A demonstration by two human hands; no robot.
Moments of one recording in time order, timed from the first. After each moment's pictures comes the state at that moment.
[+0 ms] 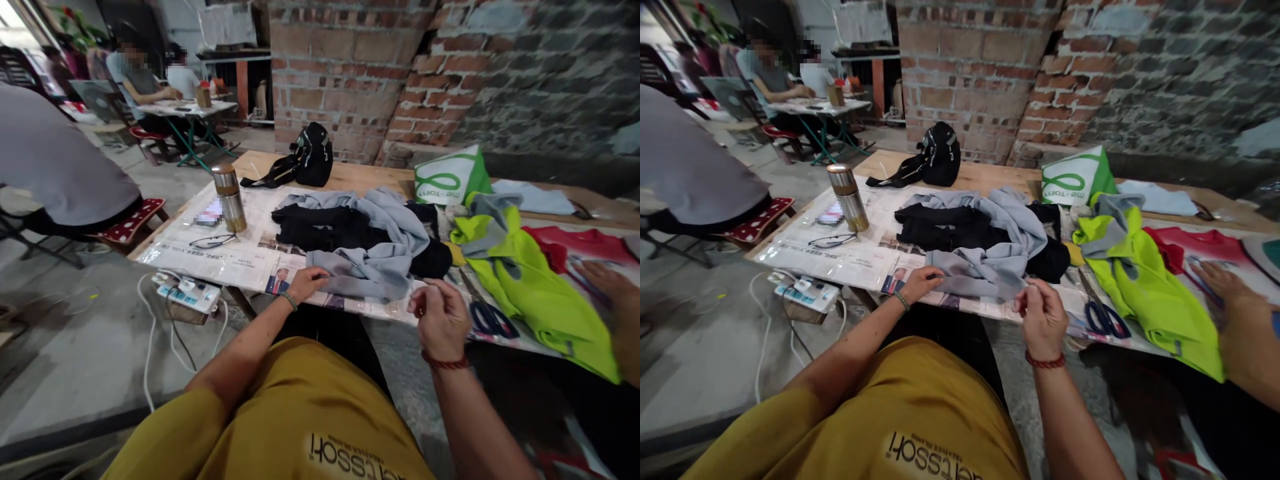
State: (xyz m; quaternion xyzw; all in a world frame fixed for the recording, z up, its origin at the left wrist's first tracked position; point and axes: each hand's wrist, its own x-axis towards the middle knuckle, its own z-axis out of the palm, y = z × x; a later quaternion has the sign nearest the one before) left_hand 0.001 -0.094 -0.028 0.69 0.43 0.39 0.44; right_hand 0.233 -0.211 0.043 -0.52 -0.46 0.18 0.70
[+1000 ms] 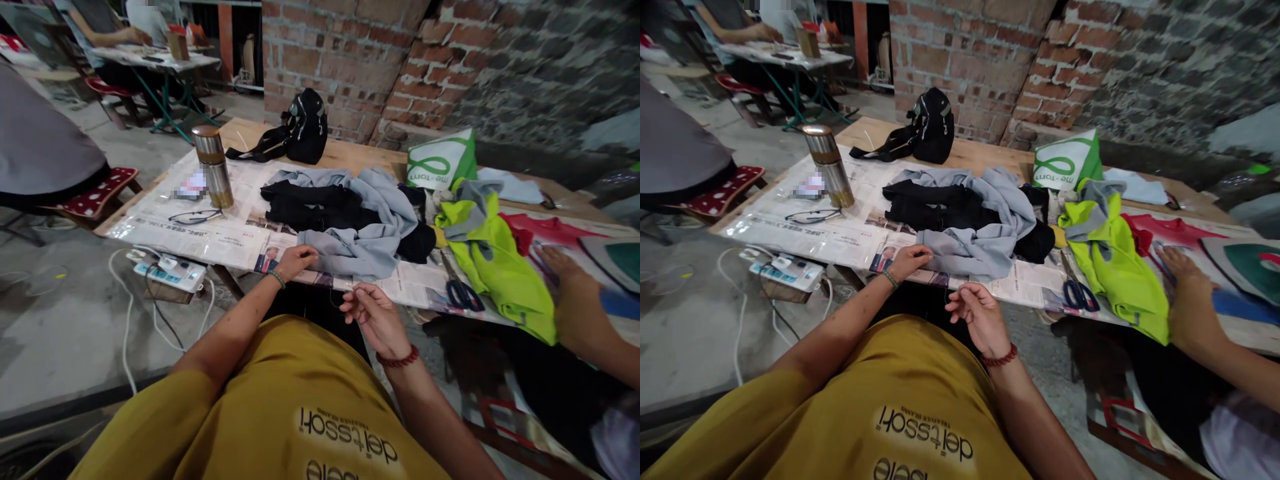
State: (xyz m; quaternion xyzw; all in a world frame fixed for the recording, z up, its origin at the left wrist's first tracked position) left_hand -0.006 -0.093 -0.033 0.66 0.43 0.40 0.46; right_hand 0.168 -0.247 0.032 -0.47 -0.34 0.59 0.56
